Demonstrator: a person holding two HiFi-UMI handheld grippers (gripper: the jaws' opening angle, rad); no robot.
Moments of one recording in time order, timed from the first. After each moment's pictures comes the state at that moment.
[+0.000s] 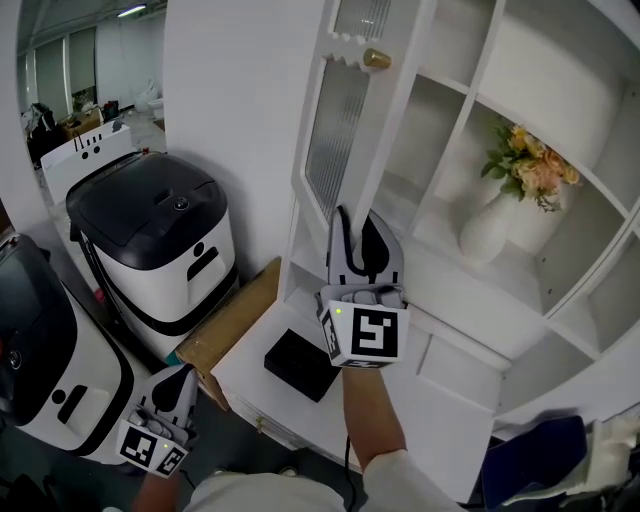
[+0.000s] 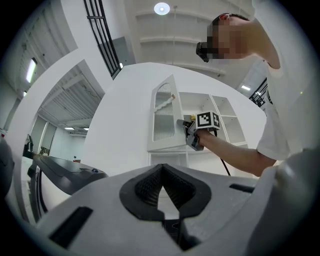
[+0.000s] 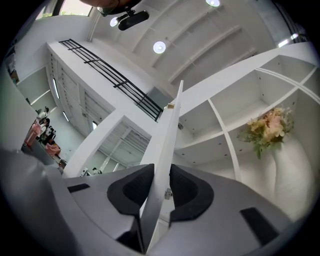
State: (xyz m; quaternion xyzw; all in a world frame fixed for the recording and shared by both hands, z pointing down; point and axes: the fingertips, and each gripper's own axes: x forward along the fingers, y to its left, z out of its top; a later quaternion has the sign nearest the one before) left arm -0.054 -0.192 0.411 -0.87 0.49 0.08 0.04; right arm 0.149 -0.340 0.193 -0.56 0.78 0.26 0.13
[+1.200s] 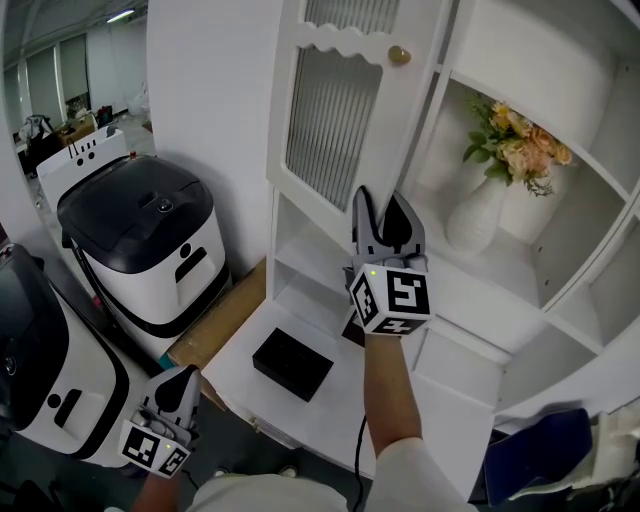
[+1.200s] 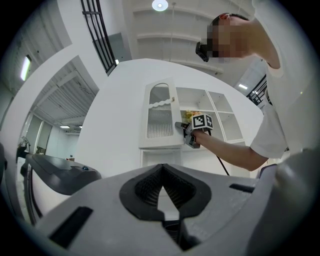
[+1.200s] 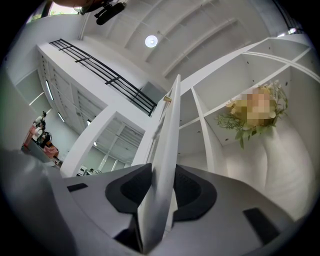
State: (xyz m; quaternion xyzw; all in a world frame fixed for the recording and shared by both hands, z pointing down) left arm -0.003 -0.205 0.416 -0.88 0.47 0.06 0.04; right arm 0.244 -0.394 0.196 -0.57 0.78 0.22 0.13
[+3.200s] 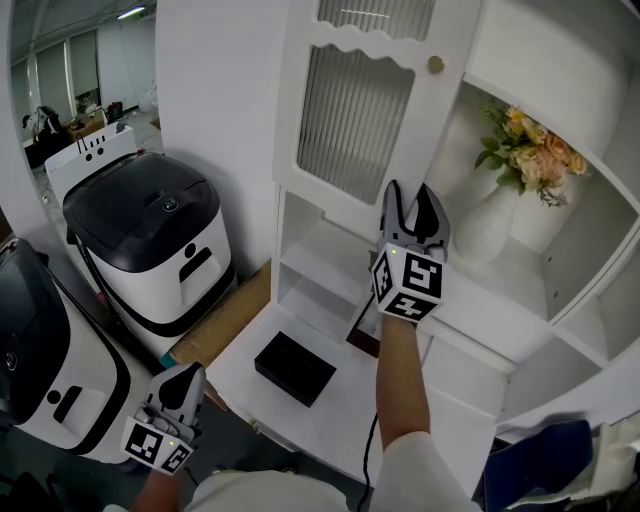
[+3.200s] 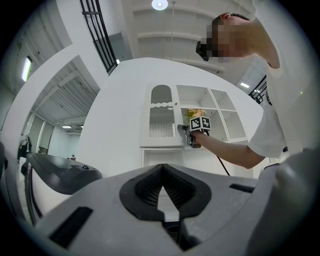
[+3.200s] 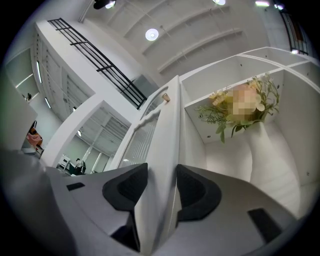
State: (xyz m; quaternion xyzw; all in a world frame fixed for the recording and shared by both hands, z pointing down) left arm 0.002 -0.221 0.420 -0.87 0.48 0.06 0.04; right arm 0.297 -0.439 0.197 -0.65 0.72 0.22 0.11
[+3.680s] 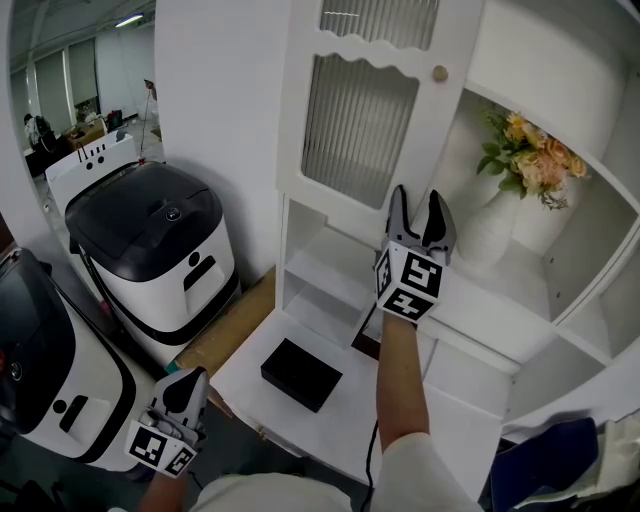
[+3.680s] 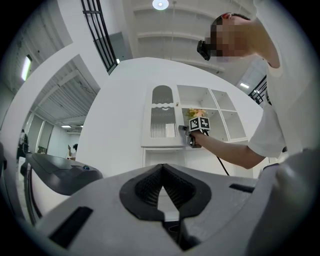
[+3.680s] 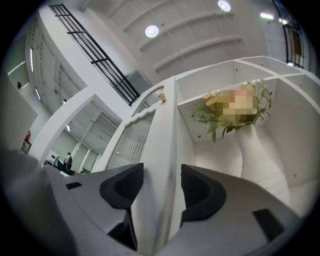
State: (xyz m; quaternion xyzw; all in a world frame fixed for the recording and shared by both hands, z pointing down) left arm -0.010 -0.227 0.420 -0.87 0.48 0.06 0.04; right arm 0.309 -0.444 0.196 -0.70 0.68 0.21 0.11
